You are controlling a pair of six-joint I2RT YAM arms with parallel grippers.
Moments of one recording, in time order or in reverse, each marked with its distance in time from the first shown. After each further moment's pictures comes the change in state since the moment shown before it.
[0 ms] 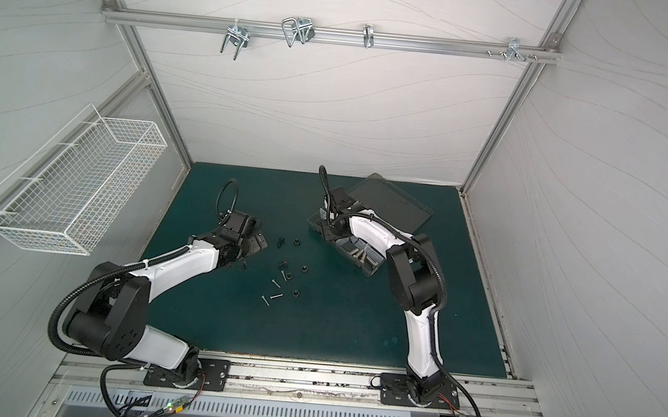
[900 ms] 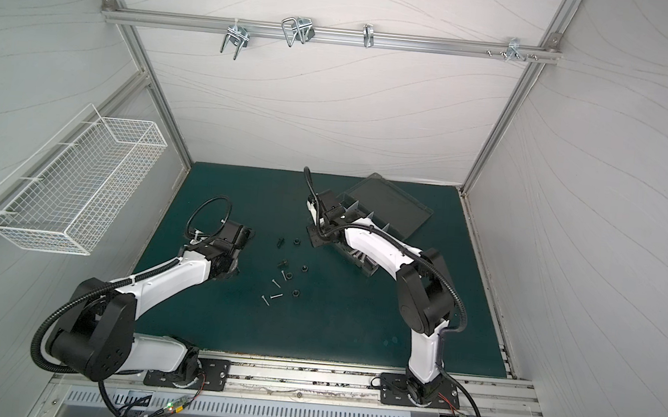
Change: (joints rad) left arm 0.001 -0.115 -0.099 -0.070 -0.352 -0.465; right arm 0.100 -0.172 -0.097 0.024 -0.030 -0.005
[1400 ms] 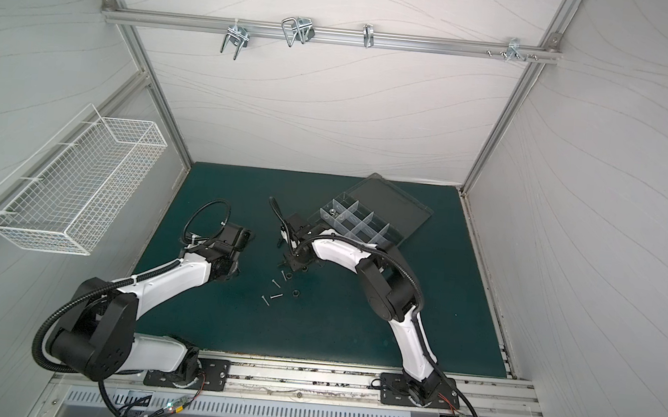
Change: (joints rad) left arm 0.000 0.001 -0.032 0.037 -0.053 -0.119; right arm 0.165 0.236 0.080 -0.021 -0.030 -0.011
